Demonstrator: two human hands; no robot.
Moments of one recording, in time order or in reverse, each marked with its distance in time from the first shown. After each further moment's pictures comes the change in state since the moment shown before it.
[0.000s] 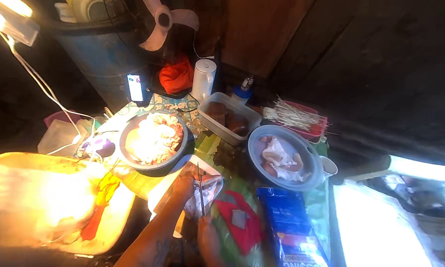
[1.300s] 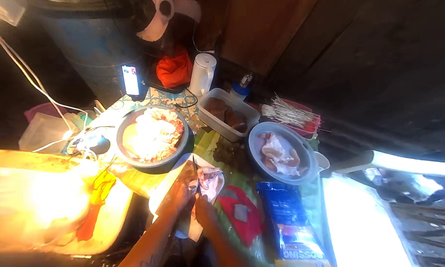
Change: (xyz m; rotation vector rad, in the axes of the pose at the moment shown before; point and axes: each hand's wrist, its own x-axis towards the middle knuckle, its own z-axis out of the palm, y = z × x) left_hand -0.009 -0.054 0.044 -0.401 0.233 0.240; right_hand 0.027 -0.059 -0.022 -0.113 -0.112 -0.034
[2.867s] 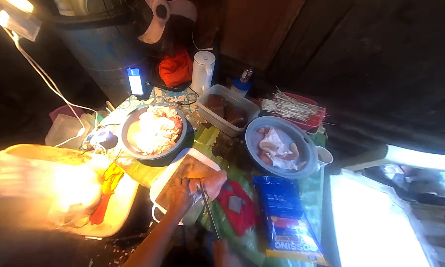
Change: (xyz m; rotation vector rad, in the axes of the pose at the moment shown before) left_hand -0.057 0.058 0.017 0.260 -0.005 -0.324; right_hand -0.125 0.162 0.055 0.030 0.192 -0.077
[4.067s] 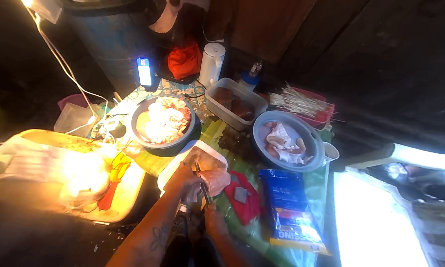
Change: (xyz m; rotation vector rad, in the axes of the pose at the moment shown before) left_hand 0.039 -0.019 -0.021 -0.120 -0.206 -0.057; right_hand 0.077 -0.073 0.011 -0.150 -0.228 0.094
